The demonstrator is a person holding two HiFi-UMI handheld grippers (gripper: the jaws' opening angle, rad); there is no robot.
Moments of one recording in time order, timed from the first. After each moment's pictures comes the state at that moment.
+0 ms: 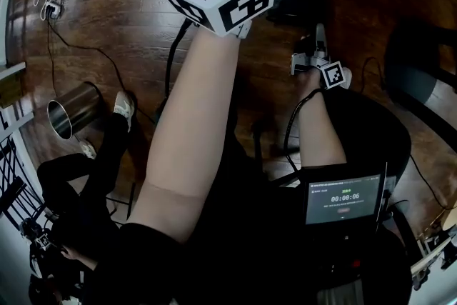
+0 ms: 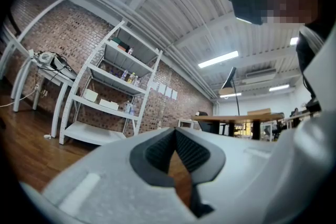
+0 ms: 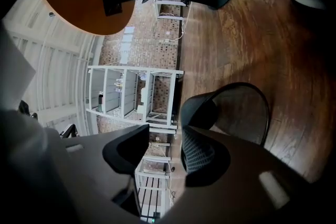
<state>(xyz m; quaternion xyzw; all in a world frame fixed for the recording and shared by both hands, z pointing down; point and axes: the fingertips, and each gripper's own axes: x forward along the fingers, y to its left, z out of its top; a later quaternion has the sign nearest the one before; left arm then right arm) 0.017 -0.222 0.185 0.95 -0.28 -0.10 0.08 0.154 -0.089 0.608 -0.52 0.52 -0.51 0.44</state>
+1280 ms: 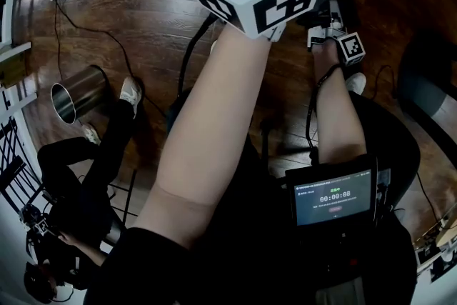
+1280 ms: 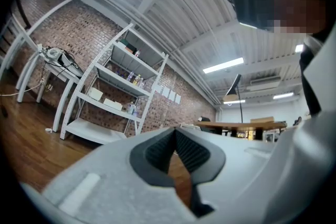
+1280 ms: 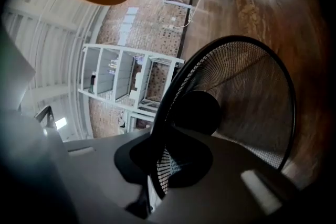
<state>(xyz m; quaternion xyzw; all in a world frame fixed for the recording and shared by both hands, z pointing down) 0.018 -0.222 0.182 0.95 -0.29 -0.12 0.10 0.145 -0.170 0.637 -0.54 0.56 -0.52 0.35</state>
